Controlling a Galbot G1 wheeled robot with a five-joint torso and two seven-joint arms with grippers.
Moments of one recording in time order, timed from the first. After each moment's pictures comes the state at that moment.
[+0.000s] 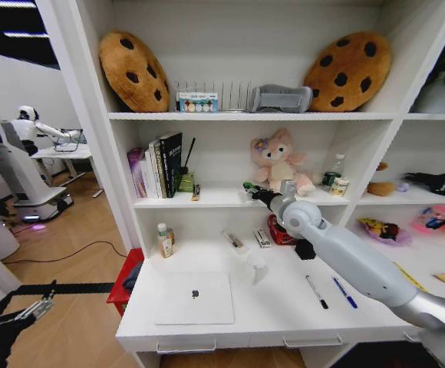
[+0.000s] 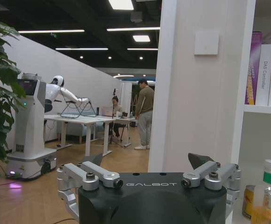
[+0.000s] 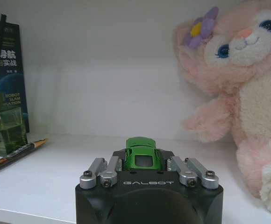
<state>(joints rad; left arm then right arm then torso) 2.08 -1.17 -1.22 -2.14 -0.86 -0.16 0.04 -0.24 0.79 -0.26 1.71 1.22 -0.42 0.44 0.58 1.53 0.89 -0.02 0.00</state>
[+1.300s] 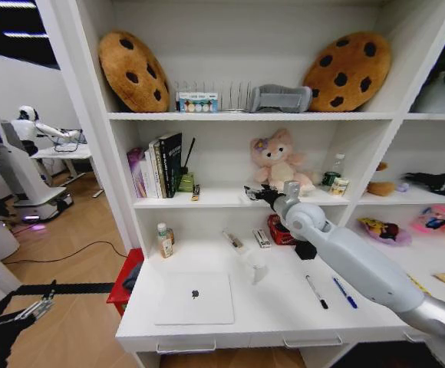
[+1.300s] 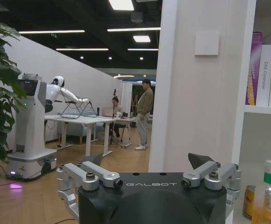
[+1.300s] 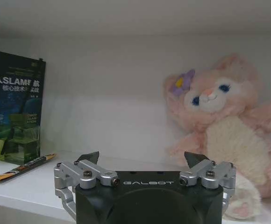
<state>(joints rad) 2.08 -1.17 -1.22 -2.14 -0.86 -0.16 0.04 -0.51 0.63 0.01 2.03 1.11 -0.40 0.44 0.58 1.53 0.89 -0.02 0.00</state>
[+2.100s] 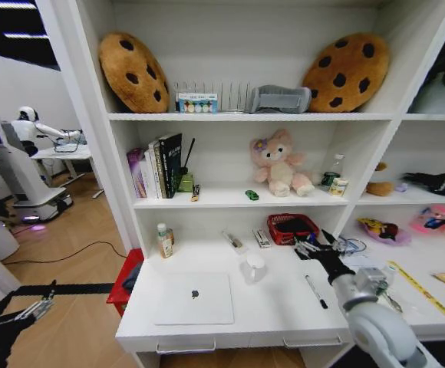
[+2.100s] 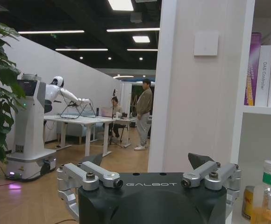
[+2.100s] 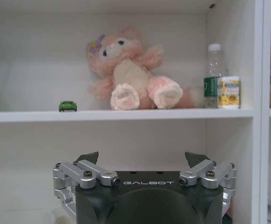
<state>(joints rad) 2.08 -1.17 -1.22 -2.14 -0.86 -0.16 0.04 -1.65 0.98 0.74 2.23 0.63 -0.09 0.23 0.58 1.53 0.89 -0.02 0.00</state>
